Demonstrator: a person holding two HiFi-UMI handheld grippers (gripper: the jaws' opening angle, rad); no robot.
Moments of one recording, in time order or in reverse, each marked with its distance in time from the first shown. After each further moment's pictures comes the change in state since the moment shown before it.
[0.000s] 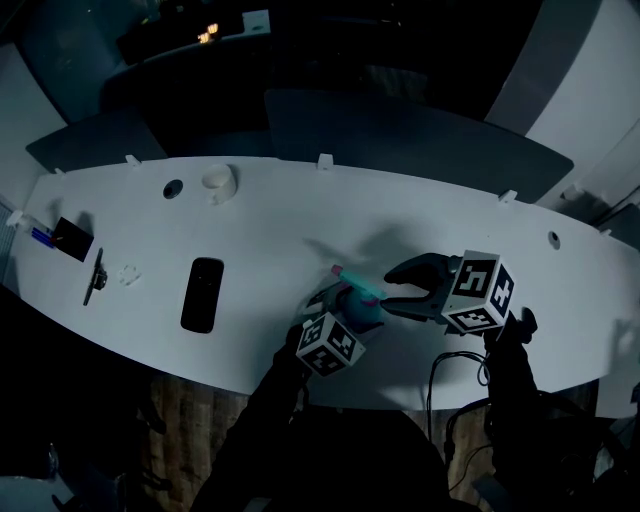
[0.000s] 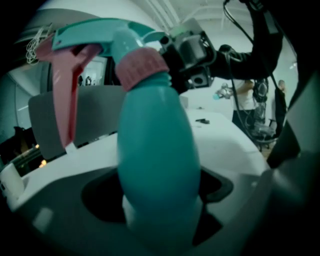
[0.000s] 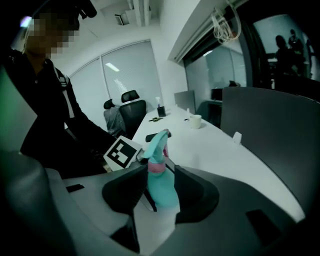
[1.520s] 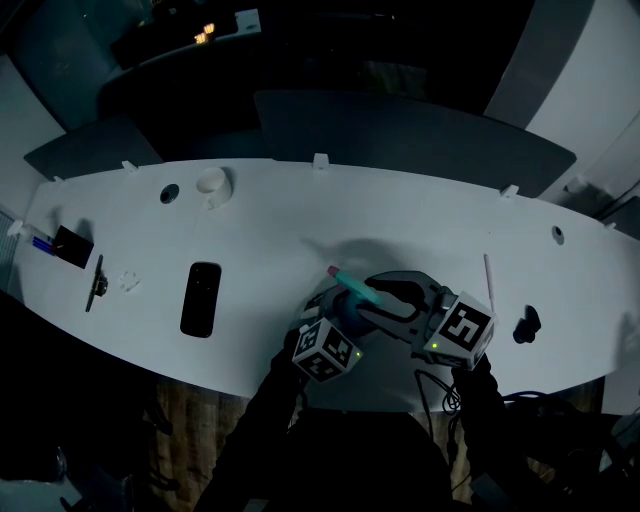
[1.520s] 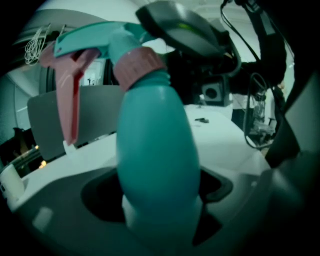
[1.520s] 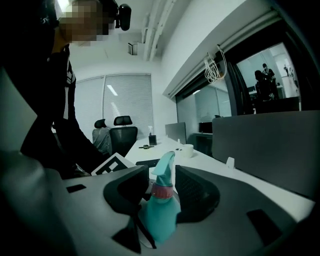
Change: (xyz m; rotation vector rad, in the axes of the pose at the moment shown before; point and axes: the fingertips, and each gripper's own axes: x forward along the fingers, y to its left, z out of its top) left arm 0.002 -0.001 0.001 0.007 0.005 0.001; right arm 0.006 0.012 0.032 -0.048 -0.410 -0.183
